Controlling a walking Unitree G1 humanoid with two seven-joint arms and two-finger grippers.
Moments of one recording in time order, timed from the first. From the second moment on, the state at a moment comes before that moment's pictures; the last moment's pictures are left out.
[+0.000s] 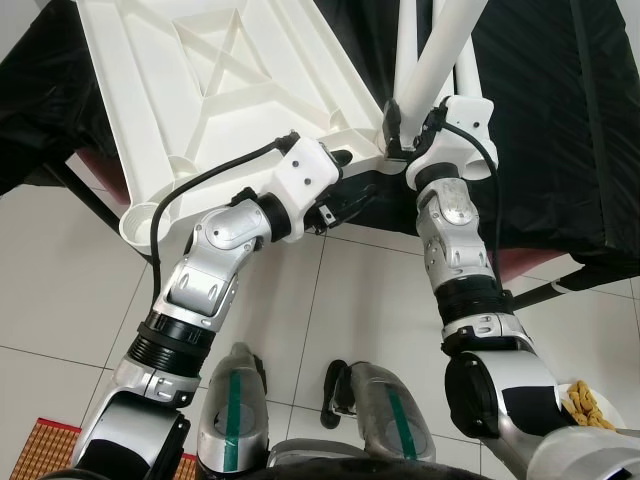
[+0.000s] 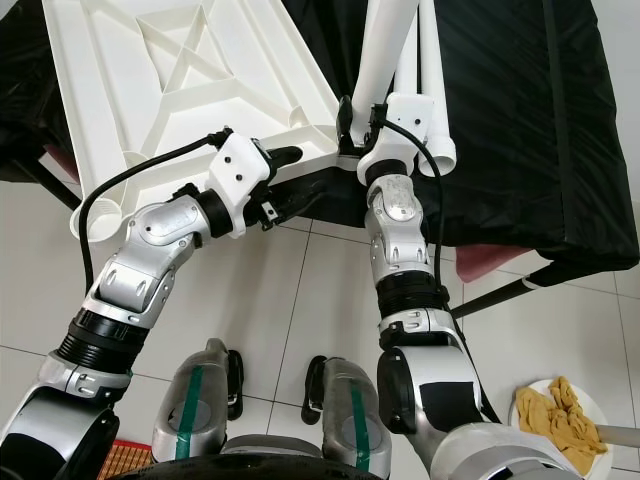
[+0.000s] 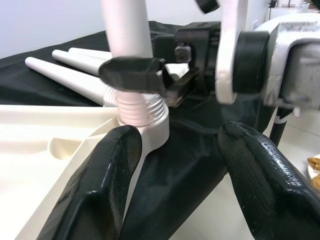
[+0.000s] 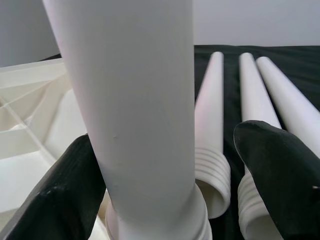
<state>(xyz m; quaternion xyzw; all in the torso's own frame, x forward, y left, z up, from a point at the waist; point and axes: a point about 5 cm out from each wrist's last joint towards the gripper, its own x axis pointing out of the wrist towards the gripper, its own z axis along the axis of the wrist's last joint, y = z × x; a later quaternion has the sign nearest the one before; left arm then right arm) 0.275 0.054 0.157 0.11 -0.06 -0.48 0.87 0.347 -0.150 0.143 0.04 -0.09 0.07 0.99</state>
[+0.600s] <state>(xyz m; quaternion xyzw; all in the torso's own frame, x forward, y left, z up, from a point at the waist) 0.277 0.051 0.161 0.11 -0.06 -0.49 0.86 0.362 -0.171 0.146 -0.01 -0.03 0.27 0.96</state>
